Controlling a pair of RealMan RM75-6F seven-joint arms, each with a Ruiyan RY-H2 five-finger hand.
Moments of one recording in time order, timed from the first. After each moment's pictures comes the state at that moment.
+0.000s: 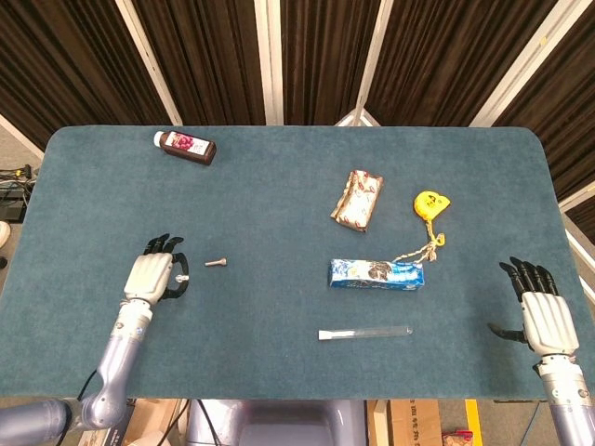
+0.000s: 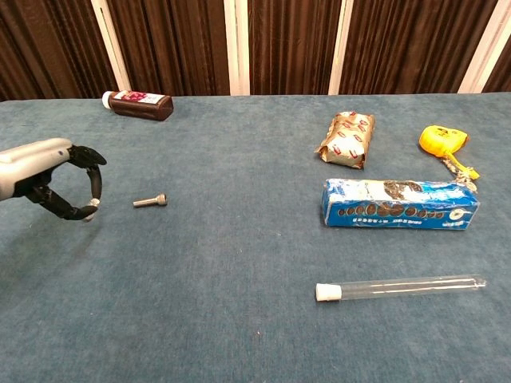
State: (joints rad) left arm -0.55 -1.55 -0.16 -1.56 0.95 1.15 0.36; right arm 0.16 -1.19 0.09 -1.51 -1.37 1.31 0.06
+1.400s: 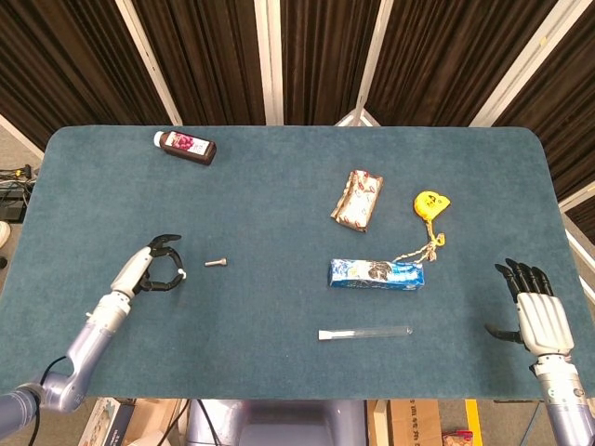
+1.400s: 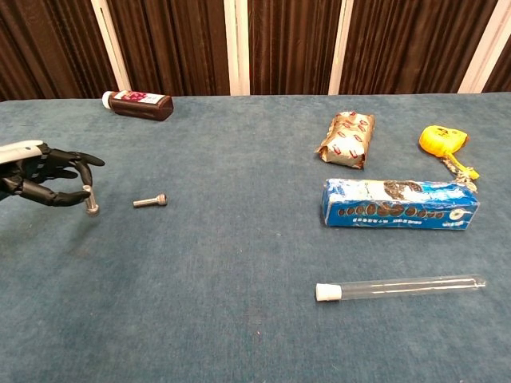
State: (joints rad) left arm -0.50 -1.51 -0.15 -1.25 1.35 0.91 -0.68; right arm 0.16 -1.20 0.09 -1.50 -1.37 1.30 0.04
